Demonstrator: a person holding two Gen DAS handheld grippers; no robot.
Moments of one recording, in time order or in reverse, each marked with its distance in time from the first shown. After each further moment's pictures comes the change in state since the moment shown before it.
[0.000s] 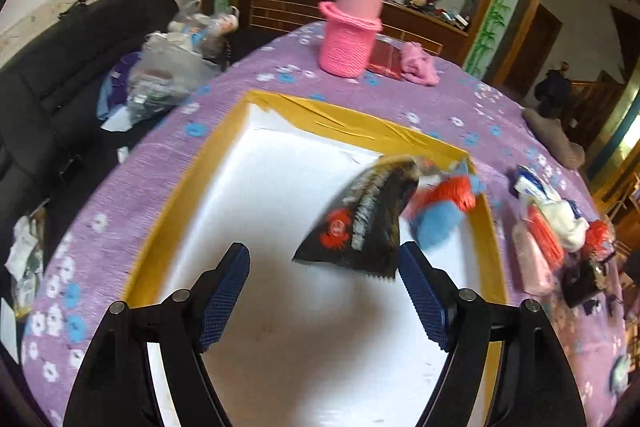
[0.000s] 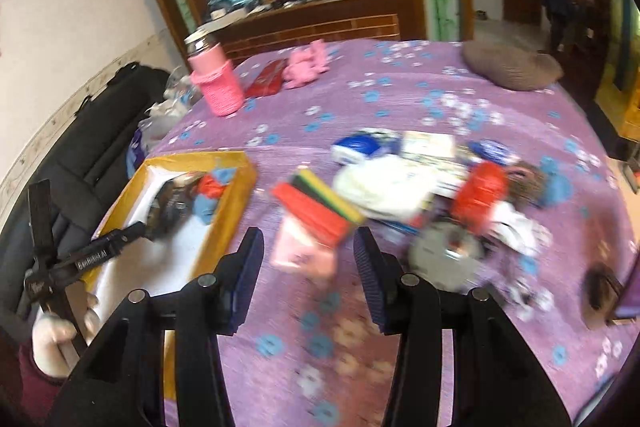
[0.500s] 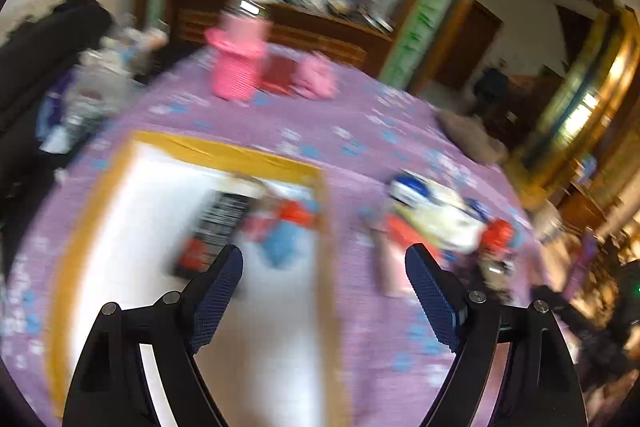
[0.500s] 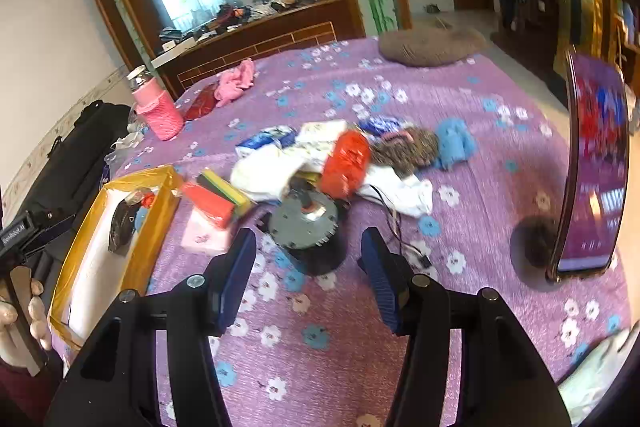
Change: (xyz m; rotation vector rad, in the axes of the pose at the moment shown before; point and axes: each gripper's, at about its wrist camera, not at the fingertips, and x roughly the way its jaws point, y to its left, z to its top) left arm -0.043 -0.108 0.006 0.068 0.031 -0.281; right arm -0.036 -0.090 -0.032 0.150 -0.052 -0.077
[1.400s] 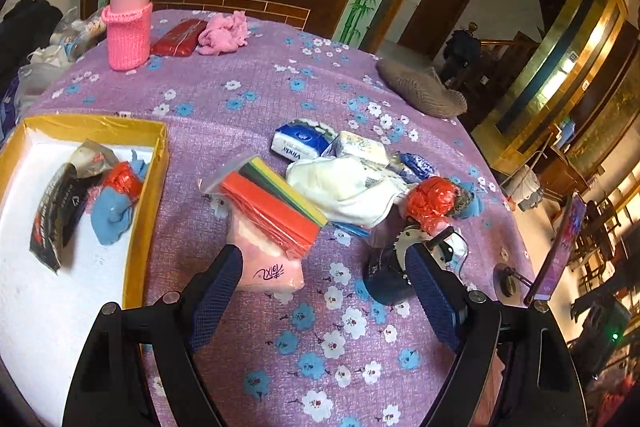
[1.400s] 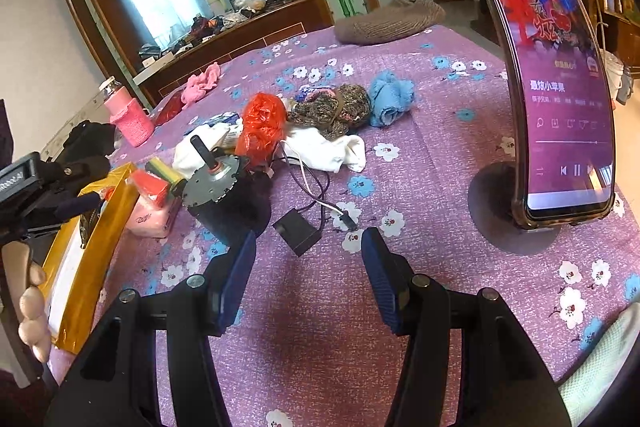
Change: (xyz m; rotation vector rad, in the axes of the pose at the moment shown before) left arm 0.074 -0.100 -0.012 0.055 0.084 -0.050; right arm 0.008 -0.067 -0.042 0.077 -0.043 -0.010
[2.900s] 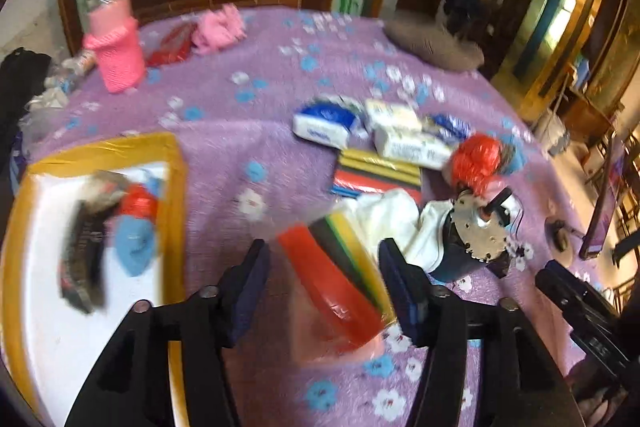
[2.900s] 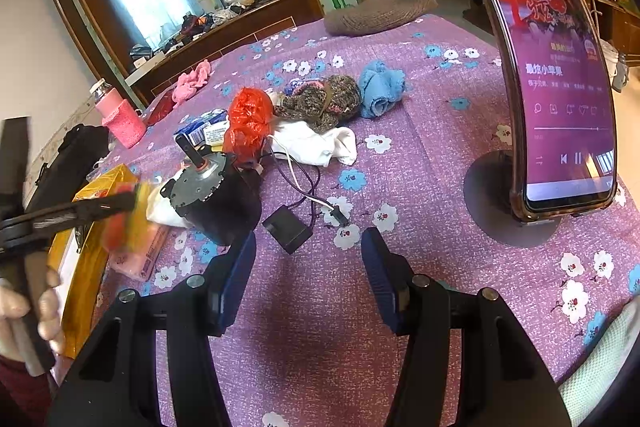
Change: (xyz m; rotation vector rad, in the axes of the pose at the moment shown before) left arm 0.014 0.006 0.010 0.181 0.053 0.118; right arm 0.006 -0.007 0.001 0.032 0.018 -0.013
